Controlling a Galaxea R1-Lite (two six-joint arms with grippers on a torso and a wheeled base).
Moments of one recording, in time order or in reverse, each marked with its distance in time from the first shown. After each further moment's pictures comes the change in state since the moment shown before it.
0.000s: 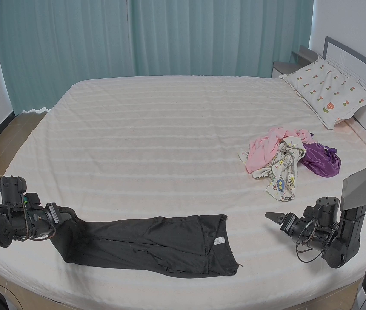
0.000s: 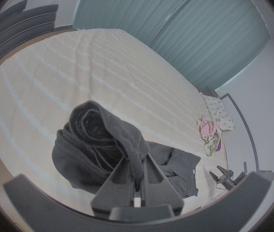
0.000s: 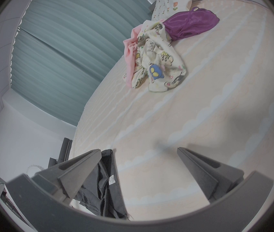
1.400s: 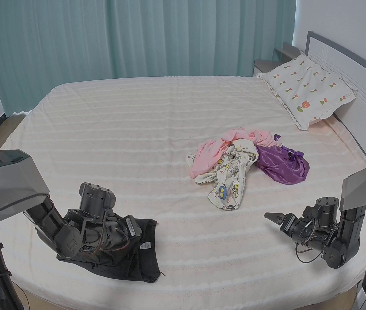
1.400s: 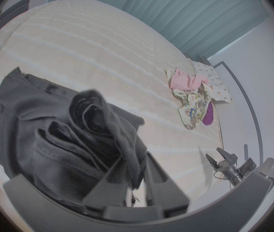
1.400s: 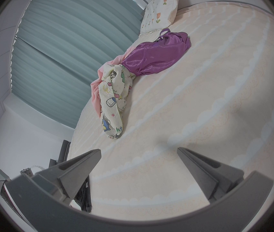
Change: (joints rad) left arm -0.564 0.285 -0.231 0.012 0.246 -0.288; right arm 0.010 0.000 0.000 0.000 0.000 -0.002
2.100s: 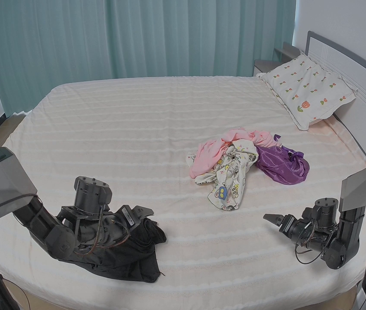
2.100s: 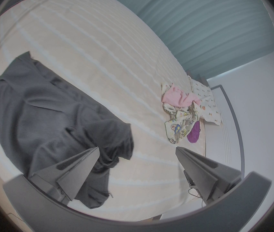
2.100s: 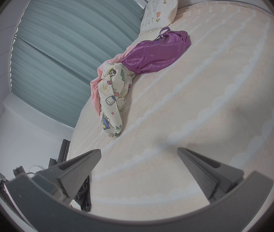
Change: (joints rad) left arm -0.030 -0.085 0.024 -0.032 0.020 -0.243; right arm 0.007 0.003 0.005 0.000 -0.002 0.000
